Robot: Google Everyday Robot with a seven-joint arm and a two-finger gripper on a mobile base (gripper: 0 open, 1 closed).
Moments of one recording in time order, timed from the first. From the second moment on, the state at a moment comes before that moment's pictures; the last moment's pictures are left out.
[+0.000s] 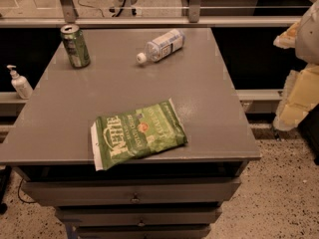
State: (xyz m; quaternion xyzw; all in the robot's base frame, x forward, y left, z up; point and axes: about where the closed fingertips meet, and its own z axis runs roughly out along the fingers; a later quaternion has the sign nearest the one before) arm 0.438 -0.215 0.981 -0.60 0.78 -0.04 0.17
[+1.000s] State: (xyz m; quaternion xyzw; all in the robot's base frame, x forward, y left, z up) arm 0.473 -0.186 0.990 -0.61 0.76 -0.01 0.23
